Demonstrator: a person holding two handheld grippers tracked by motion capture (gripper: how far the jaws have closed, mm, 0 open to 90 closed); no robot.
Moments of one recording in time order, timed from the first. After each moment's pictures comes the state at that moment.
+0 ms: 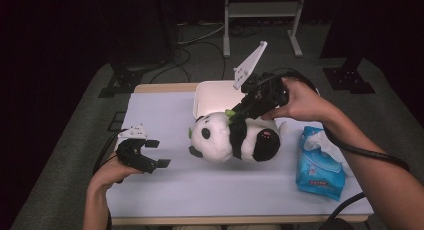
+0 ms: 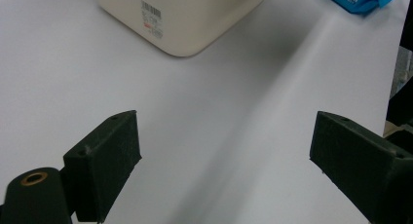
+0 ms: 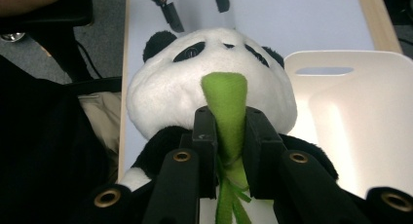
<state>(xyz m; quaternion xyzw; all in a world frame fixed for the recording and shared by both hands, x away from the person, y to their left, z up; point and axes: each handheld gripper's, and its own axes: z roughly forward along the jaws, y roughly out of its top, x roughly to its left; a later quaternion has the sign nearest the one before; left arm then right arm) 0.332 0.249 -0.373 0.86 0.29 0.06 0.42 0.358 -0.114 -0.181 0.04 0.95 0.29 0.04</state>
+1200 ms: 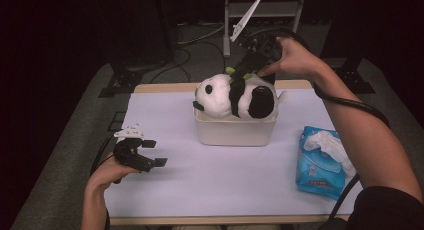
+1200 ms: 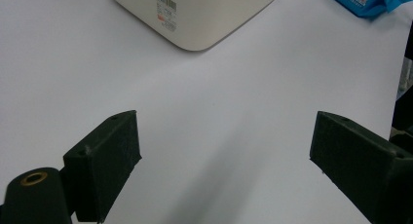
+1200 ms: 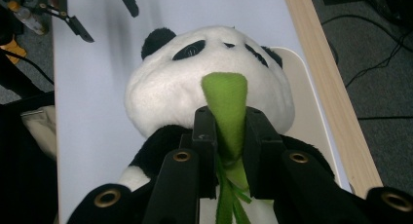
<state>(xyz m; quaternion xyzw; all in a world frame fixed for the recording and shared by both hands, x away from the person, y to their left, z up) 0.336 0.261 -0.379 0.85 0.30 0.05 0.43 0.460 -0.116 -0.152 0.10 0.95 0.27 0.06</state>
